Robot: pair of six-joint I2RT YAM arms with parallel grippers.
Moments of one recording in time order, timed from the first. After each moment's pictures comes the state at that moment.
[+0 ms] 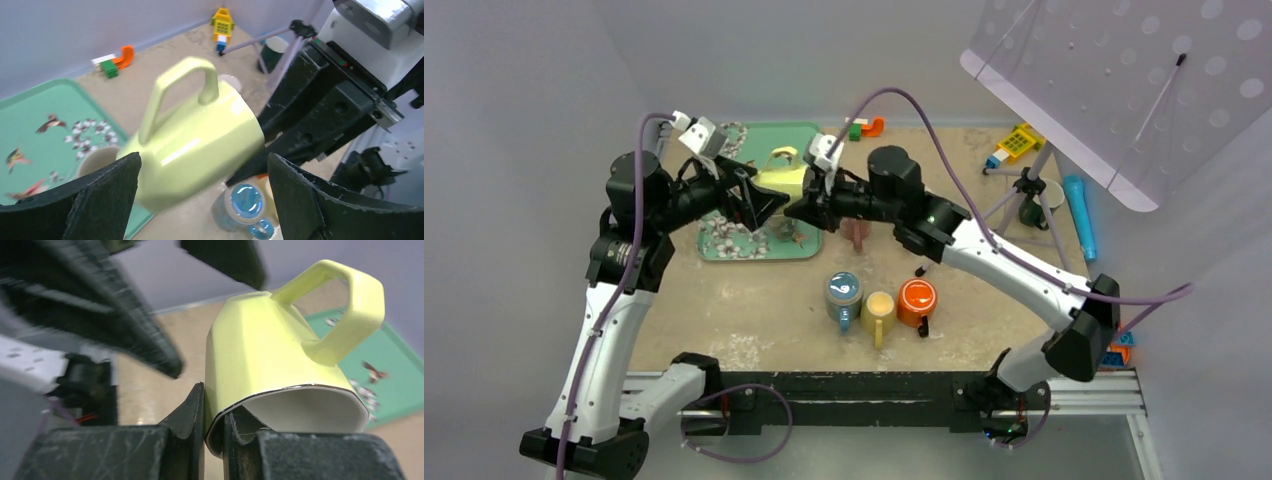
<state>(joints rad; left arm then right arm) -0.20 0.95 1.27 -0.46 0.68 -0.15 0.88 1.44 1.36 0.00 -0.47 0.03</state>
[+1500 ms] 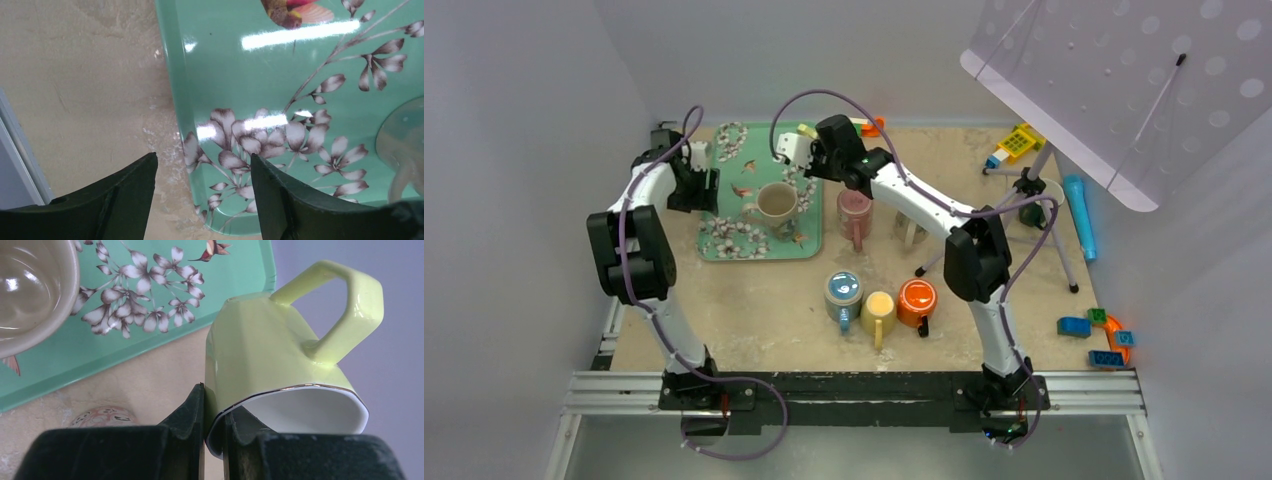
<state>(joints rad) 0.19 1.89 1.45 -0.66 0.14 0.21 0.71 2.18 2.01 -0.43 0.06 -0.81</state>
